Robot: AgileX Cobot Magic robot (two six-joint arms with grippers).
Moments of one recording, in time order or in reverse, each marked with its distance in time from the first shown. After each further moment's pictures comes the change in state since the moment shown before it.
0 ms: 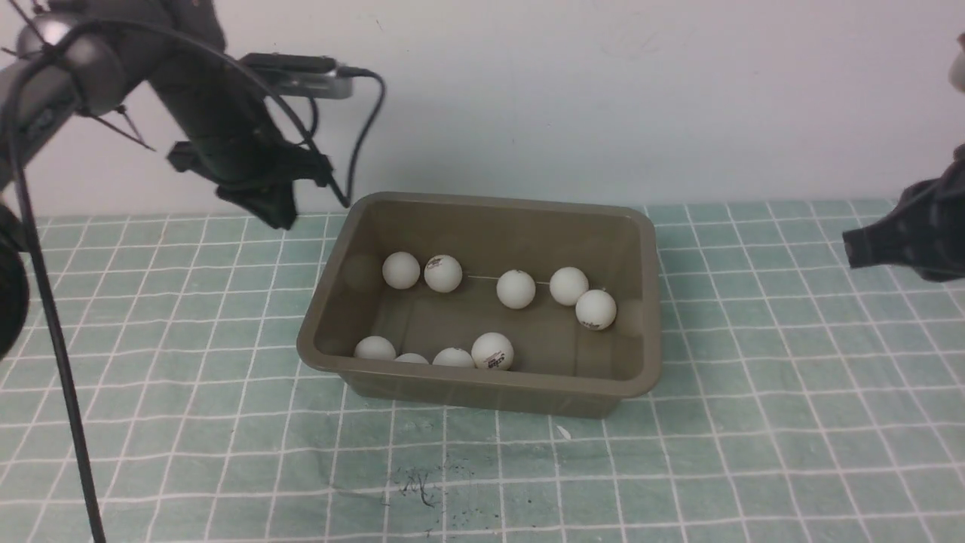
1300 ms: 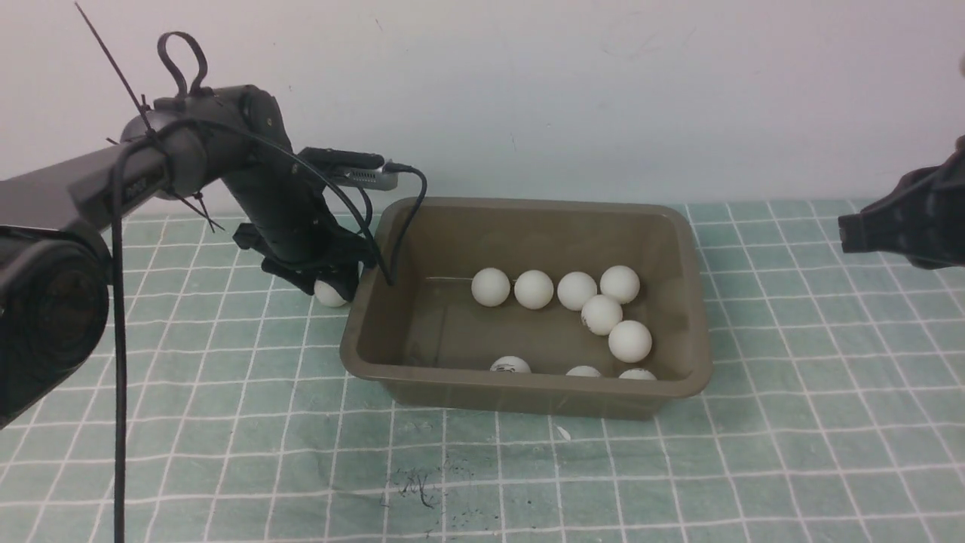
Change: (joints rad) right arm 0.000 -0.010 0.016 -0.004 -0.091 0.036; left arm -0.087 0.124 0.118 -0.006 -0.225 0.020
